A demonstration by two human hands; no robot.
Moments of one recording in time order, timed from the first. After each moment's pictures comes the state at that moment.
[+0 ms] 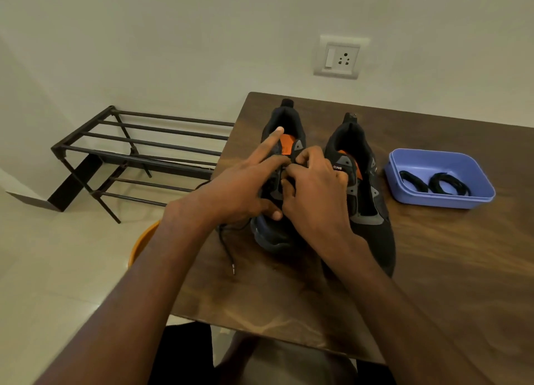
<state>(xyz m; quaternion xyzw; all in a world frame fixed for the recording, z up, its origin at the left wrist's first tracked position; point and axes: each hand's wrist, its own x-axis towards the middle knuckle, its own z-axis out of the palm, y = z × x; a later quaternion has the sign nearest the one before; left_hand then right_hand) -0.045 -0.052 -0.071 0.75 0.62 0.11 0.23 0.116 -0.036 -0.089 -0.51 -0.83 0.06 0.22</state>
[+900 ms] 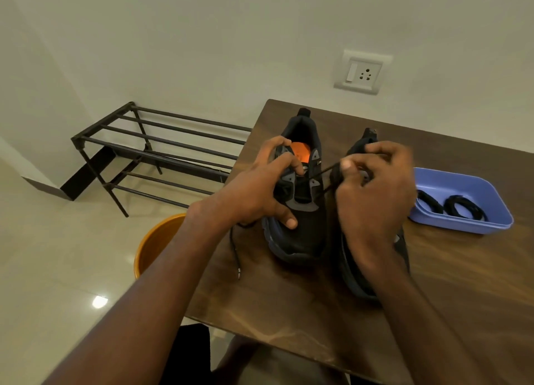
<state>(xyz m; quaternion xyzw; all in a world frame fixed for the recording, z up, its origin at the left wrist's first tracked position) -0.056 -0.048 -0.084 0.70 0.63 0.24 0.25 0.137 -0.026 -0.075 -0.56 -0.67 0.10 0.48</state>
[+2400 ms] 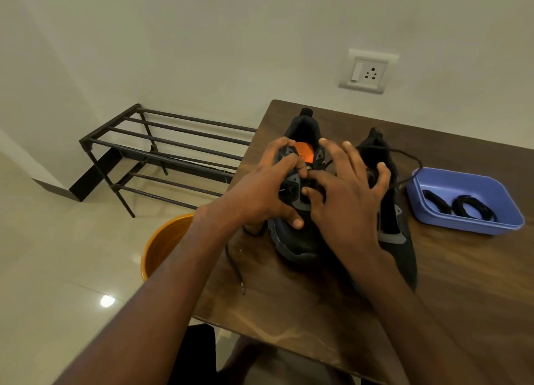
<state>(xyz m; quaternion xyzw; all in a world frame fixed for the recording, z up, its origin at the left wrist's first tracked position) -0.053 -0.050 -0.083 0.70 0.62 0.24 0.24 0.120 -0.027 -0.090 -0.51 -0.83 0.00 0.23</state>
